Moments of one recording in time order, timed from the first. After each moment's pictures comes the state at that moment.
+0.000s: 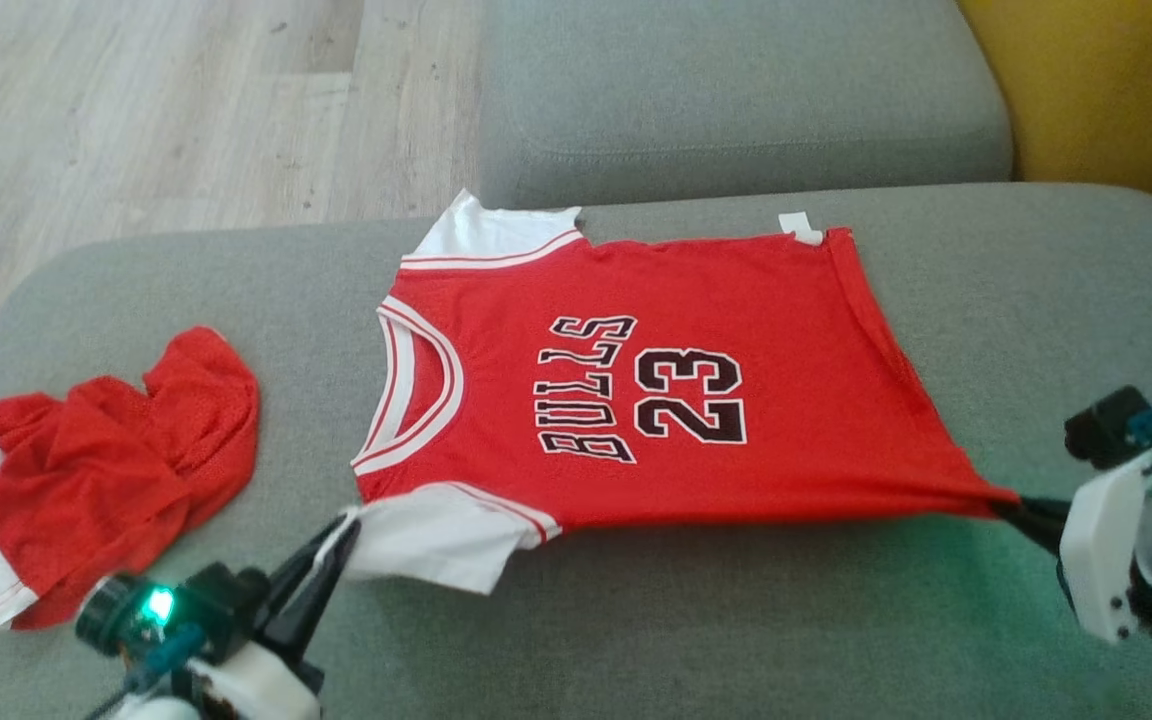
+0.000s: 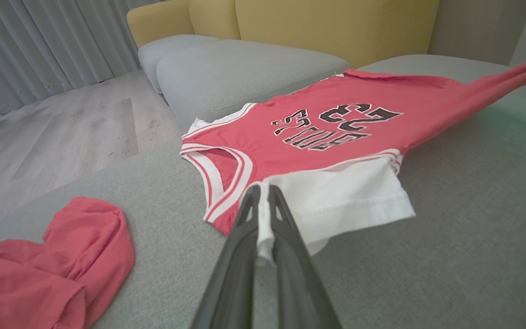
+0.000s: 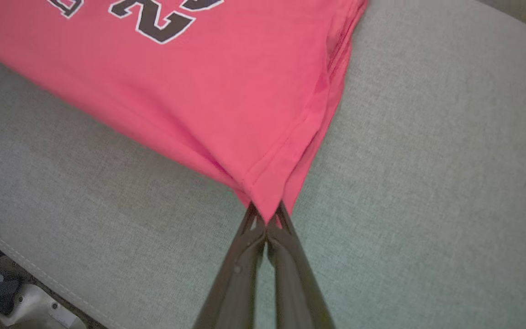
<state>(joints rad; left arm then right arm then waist) -0.16 0.56 -0.71 0.25 -0.47 -0.04 -0.14 -0.61 -0.89 1.29 0.41 1.08 0.12 0.21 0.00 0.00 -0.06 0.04</state>
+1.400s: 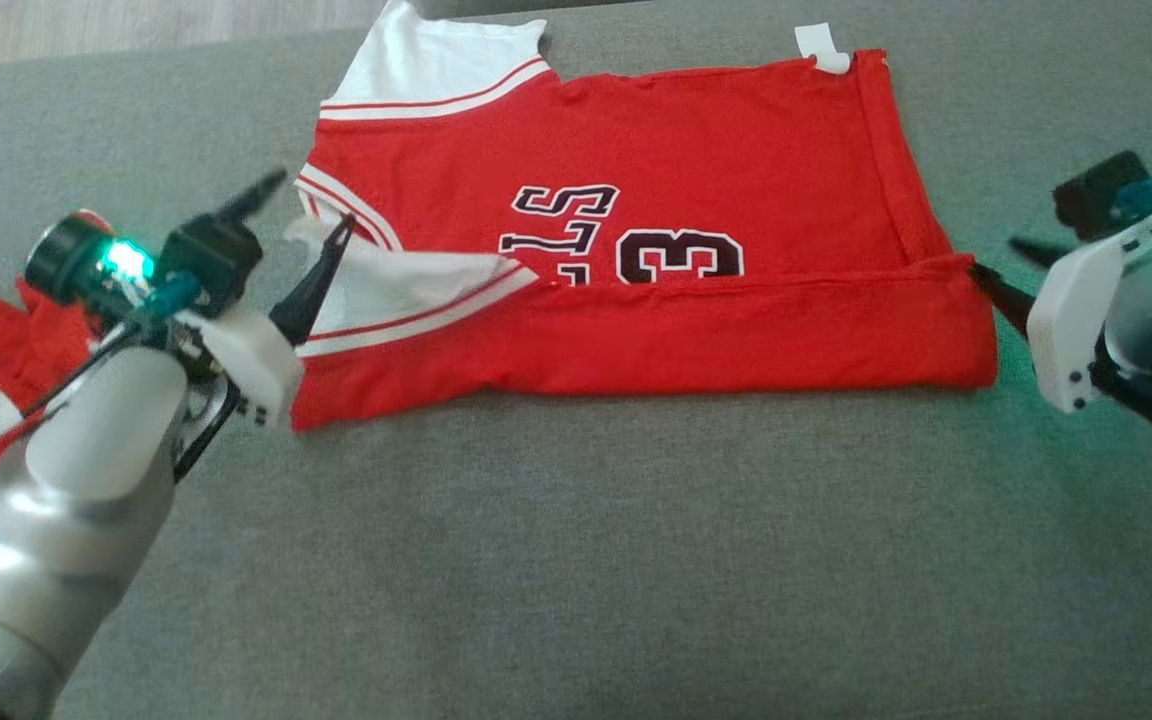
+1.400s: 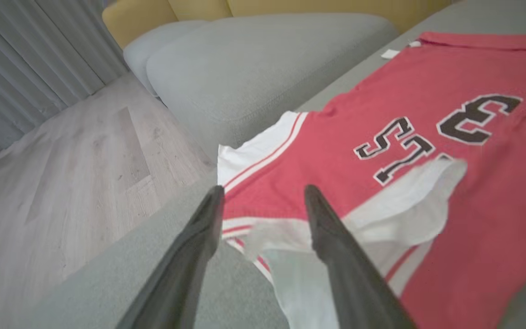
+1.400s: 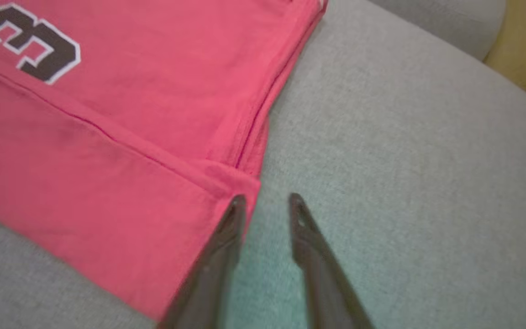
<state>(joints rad) -0.86 0.43 -0.92 0.79 -0.46 -0.13 -0.18 -0.96 -0.68 1.29 0.73 0.96 0.12 0.20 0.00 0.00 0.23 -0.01</state>
